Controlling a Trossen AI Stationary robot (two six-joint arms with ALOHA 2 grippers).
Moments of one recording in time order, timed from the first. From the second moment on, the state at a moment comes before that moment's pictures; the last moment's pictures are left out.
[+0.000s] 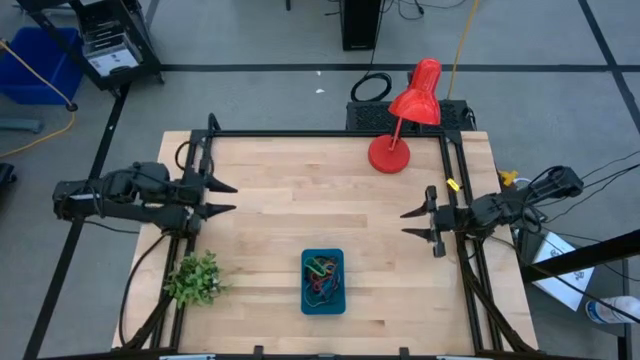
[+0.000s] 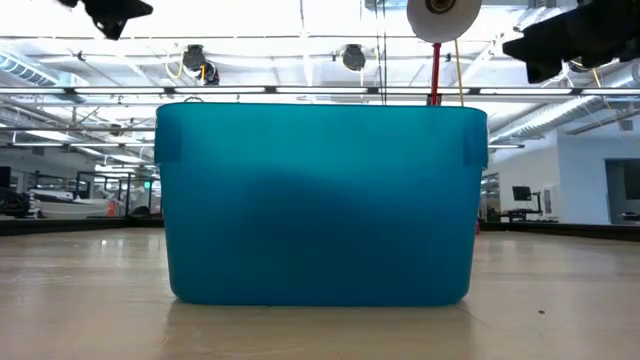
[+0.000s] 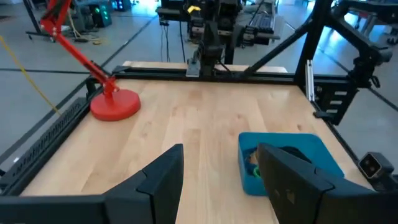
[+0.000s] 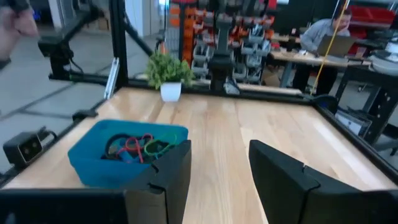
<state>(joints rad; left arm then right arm) -0.03 0.44 0.73 -0.55 -0.03 -0.05 0.39 0.34 0.26 -0.03 0.34 -0.03</state>
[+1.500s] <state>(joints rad) 0.01 0.14 0.29 -0.22 -0.15 -0.08 0.37 0.08 0.13 -0.10 0.50 -0.09</state>
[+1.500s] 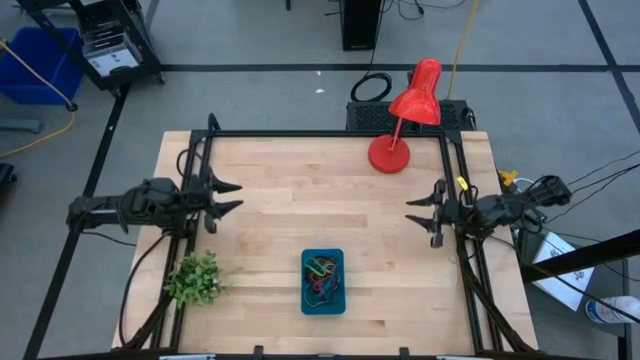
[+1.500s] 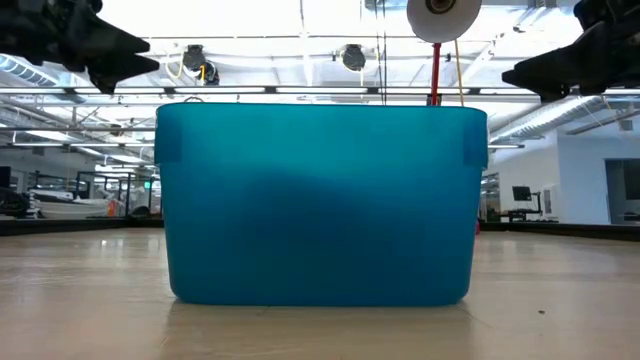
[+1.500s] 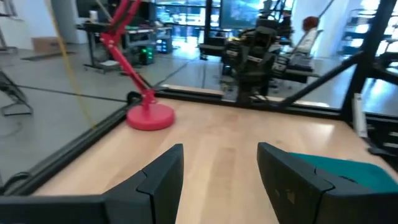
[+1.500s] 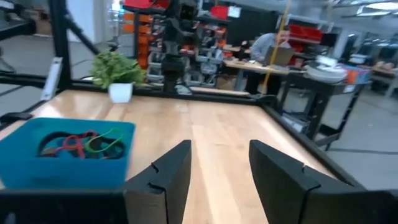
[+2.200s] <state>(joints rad) 0.28 0.14 0.29 -0.23 -0.10 -0.04 0.08 0.00 0.13 -0.18 0.37 -0.15</state>
